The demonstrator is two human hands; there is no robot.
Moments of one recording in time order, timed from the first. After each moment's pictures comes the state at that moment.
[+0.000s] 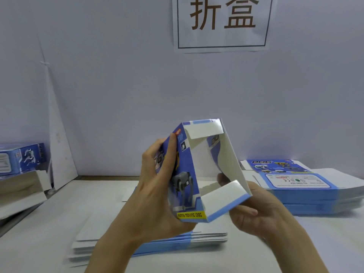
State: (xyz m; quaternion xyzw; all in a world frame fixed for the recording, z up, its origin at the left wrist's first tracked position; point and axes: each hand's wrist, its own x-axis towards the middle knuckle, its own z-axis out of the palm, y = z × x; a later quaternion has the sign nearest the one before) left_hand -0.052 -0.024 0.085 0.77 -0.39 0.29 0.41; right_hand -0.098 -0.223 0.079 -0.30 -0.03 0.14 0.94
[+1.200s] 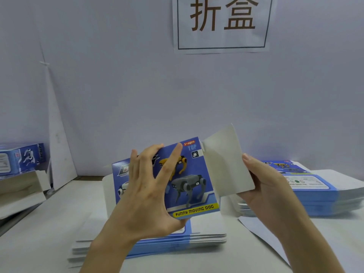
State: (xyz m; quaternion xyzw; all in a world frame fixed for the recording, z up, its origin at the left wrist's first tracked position) left_hand -0.052 -0.011 0.068 0.84 -0.34 0.38 0.17; right_hand -0.102 -0.229 0.093 -0.56 -0.06 -0.12 0.82
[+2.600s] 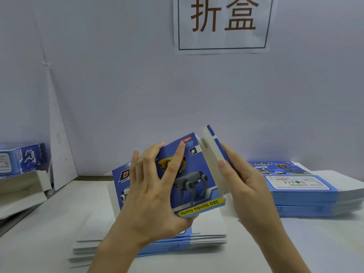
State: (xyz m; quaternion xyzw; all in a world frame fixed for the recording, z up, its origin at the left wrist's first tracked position) left_hand -0.057 -0.021 0.068 0.85 -0.30 0.41 0.16; right_hand -0.103 -0.195 0.085 -0.71 -0.15 -0.30 0.61
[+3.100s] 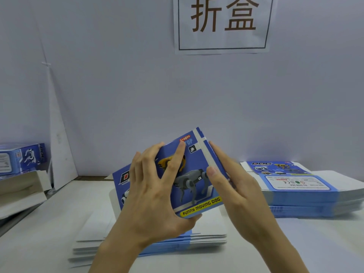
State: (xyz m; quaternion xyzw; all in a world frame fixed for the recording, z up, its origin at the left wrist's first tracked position) left_hand -0.062 -0.024 0.069 0.85 -0.30 0.40 0.19; right_hand -0.106 -0.192 0.081 -0.76 -0.17 -0.29 0.55
